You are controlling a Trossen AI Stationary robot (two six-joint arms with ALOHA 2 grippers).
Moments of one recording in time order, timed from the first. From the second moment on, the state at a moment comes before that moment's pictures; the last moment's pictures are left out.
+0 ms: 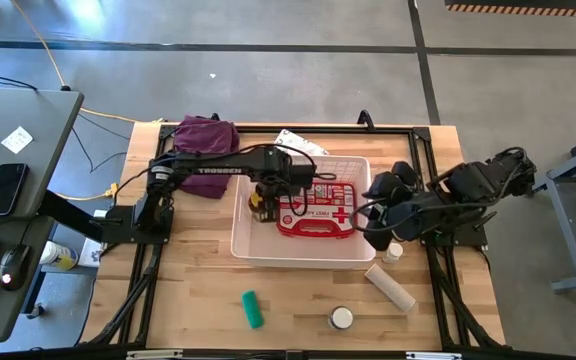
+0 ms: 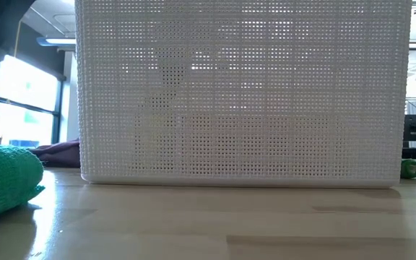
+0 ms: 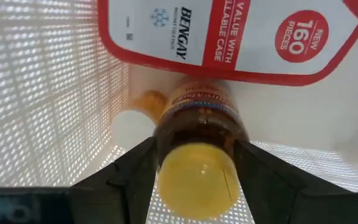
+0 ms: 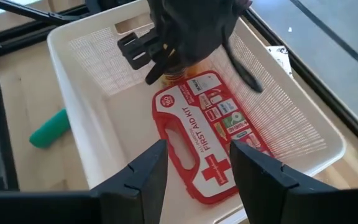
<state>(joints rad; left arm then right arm) 0.09 2.03 1.95 -1.50 -0.13 0.00 0.46 1.43 1.85 -1.42 0.59 0.82</state>
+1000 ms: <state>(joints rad) -0.03 1.93 2.33 -1.42 -0.17 -0.33 0.71 1.44 1.85 -1.23 0.60 1.06</state>
